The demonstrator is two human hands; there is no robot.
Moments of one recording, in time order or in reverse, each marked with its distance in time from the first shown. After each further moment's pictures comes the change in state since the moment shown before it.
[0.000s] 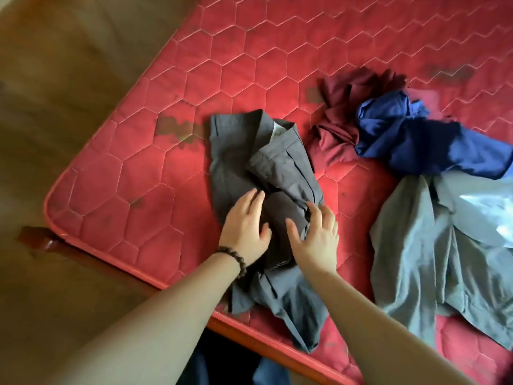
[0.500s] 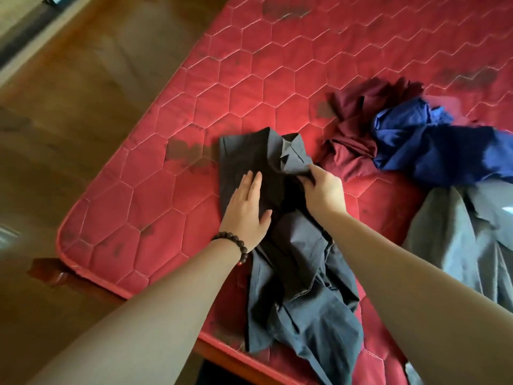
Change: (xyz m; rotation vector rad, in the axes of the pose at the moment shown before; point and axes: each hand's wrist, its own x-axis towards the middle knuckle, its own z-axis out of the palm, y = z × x) left_hand 0.063 -0.031 -0.022 0.020 -0.002 -0.003; right_hand 0.125 -0.056 0.006 0.194 -0.036 -0.184
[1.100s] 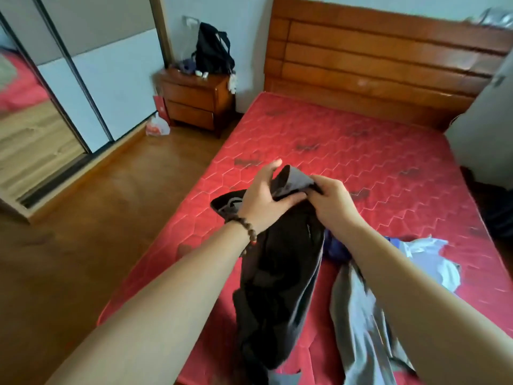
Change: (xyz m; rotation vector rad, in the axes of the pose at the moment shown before) left_hand -0.008 0.296 -0.276 -0.571 0.136 0.277; right_hand -0.101 -0.250 -0.325 0.305 0.090 -0.310
